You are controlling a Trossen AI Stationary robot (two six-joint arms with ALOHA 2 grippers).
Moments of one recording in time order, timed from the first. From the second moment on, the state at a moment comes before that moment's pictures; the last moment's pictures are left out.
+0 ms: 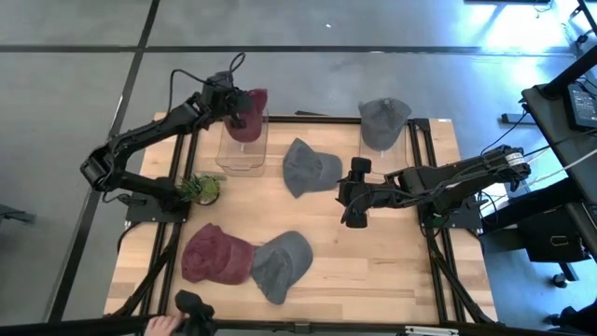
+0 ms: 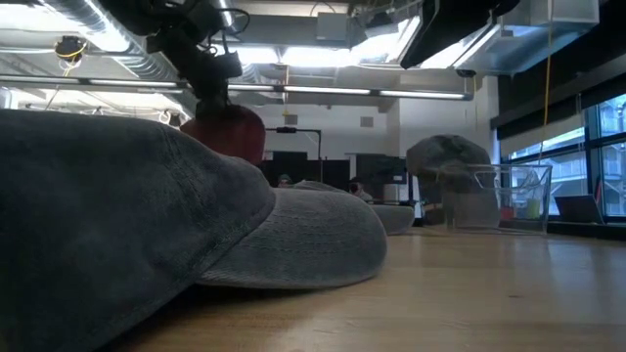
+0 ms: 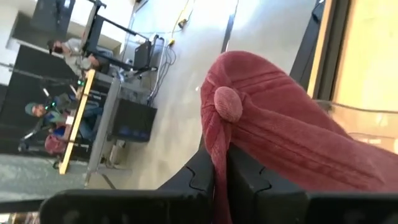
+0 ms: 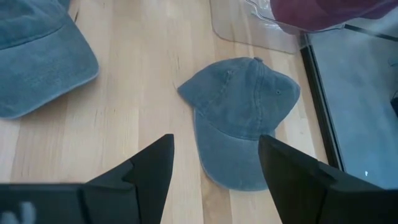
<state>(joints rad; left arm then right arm) 0.81 1.28 0.96 -0.16 -0.26 0.90 0.24 1.34 1.17 -0.72 0.50 0.02</state>
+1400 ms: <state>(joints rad) 0.78 1.13 0.96 -0.26 -0.43 0.53 0.24 1.34 1.17 -0.72 0.50 0.07</state>
